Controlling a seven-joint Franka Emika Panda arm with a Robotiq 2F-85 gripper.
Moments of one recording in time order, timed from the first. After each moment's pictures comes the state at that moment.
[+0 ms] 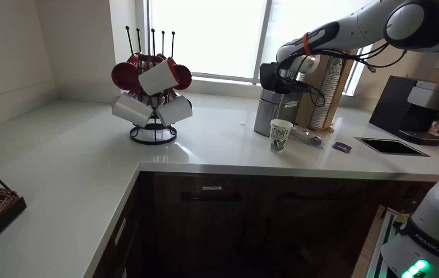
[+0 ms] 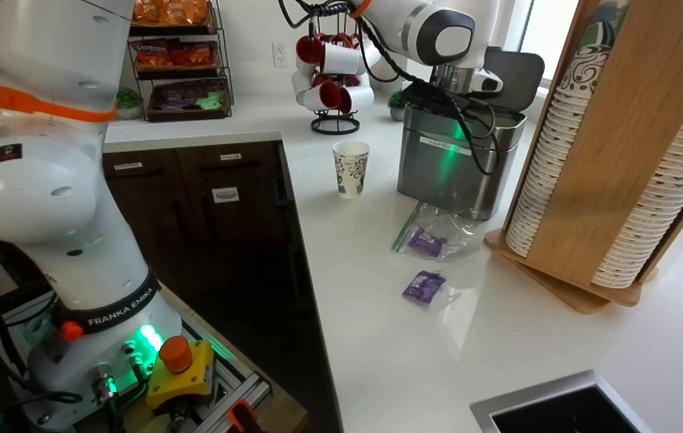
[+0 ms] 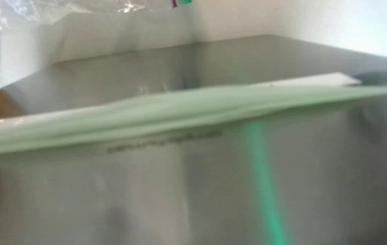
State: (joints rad) arm -0.32 0.45 -0.09 -1.63 0.16 2.12 -0.33
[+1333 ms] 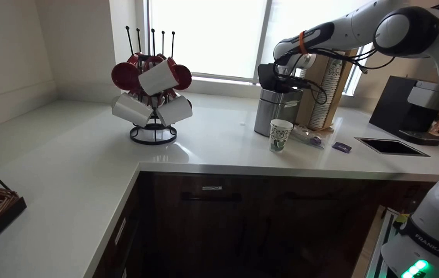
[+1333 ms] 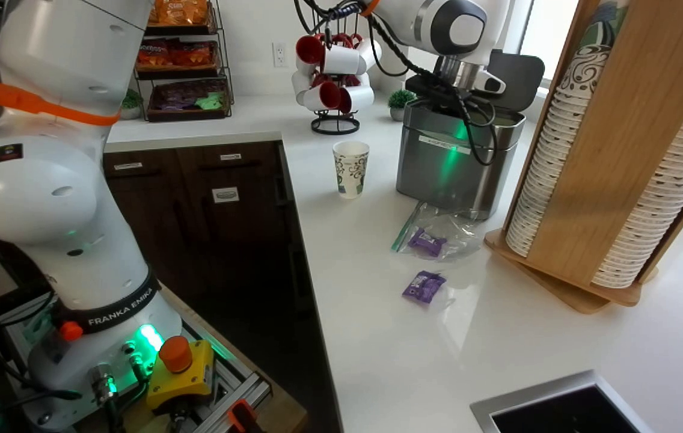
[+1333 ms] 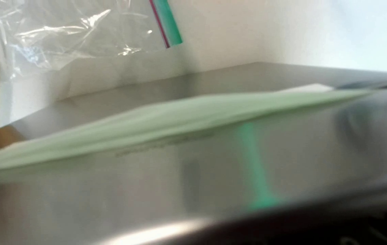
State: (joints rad) arm -0.32 0.52 -0.11 -1.47 0.13 1.88 -0.24
